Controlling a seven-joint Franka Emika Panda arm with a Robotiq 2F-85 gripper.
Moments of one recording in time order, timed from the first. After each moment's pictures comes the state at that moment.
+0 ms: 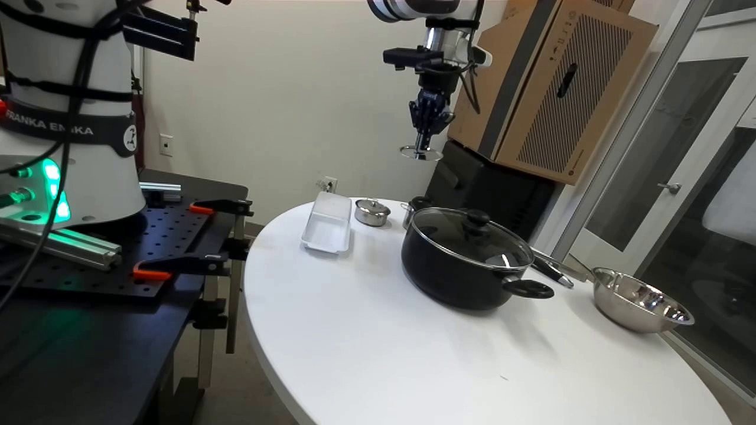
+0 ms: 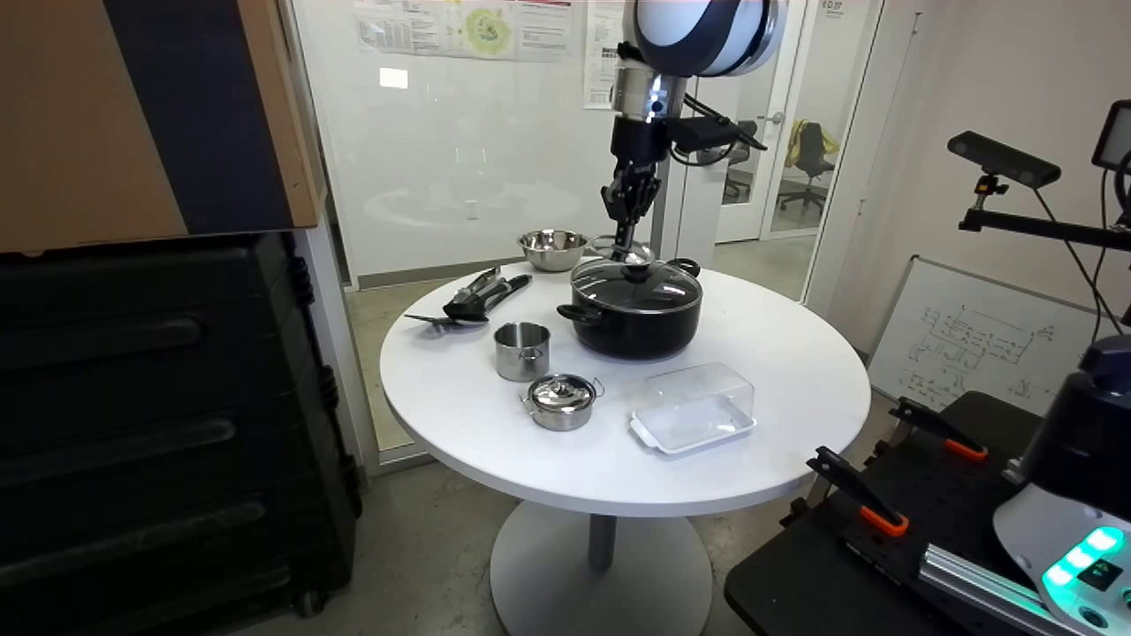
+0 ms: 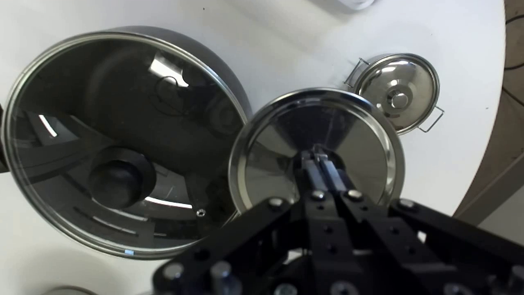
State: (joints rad) arm 0.11 0.05 0.12 -2.28 -0.02 2.45 -0.10
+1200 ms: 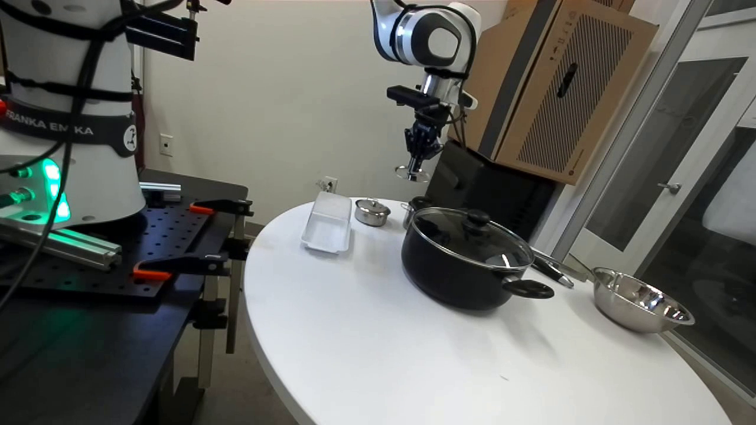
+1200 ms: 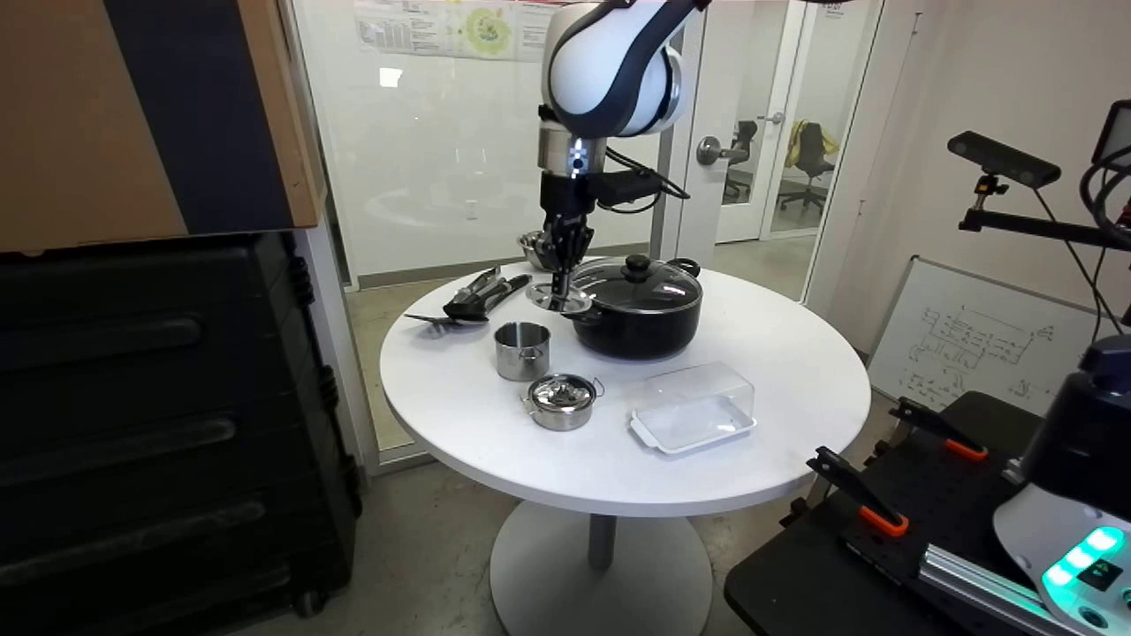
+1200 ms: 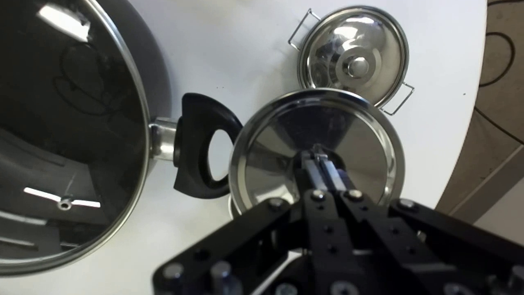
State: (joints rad) arm 0.19 0.35 0.16 -2.04 -0.03 2.45 -0.05
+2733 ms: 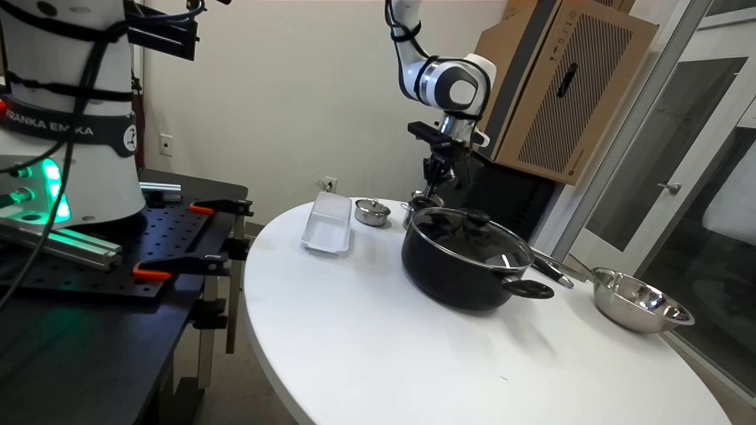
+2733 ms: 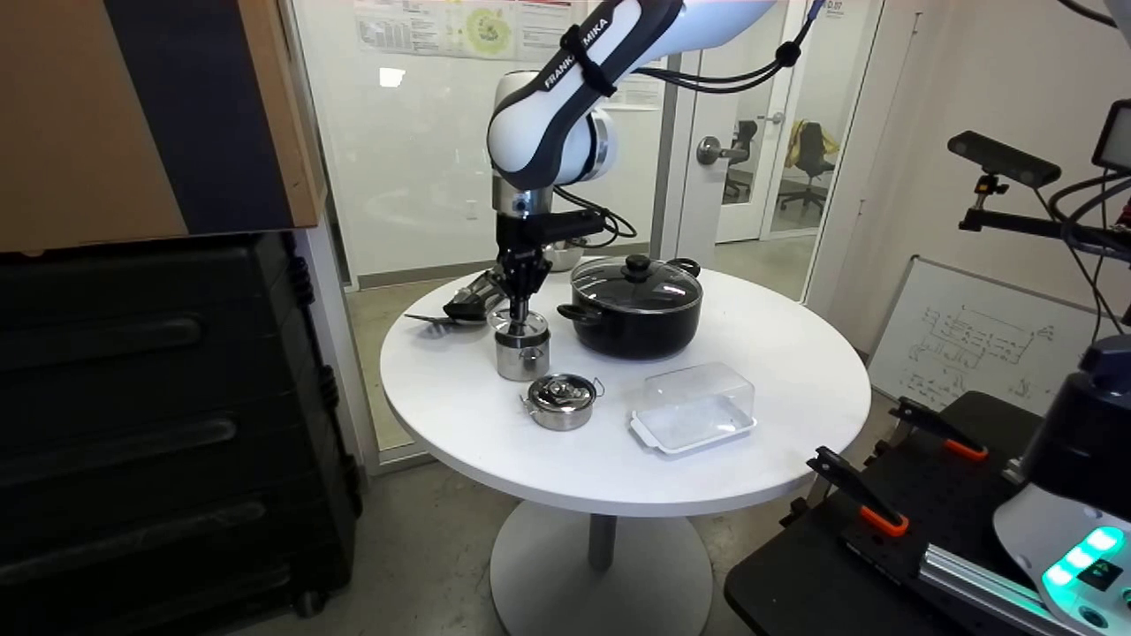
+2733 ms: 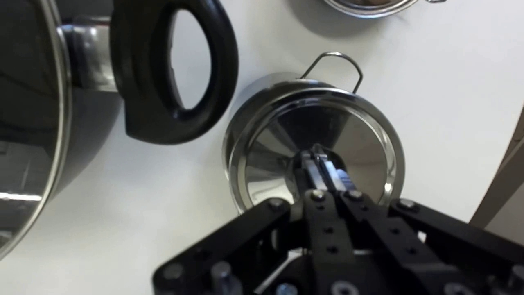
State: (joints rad) arm 0.24 0.69 0.11 -1.66 -0.03 2.38 0.08
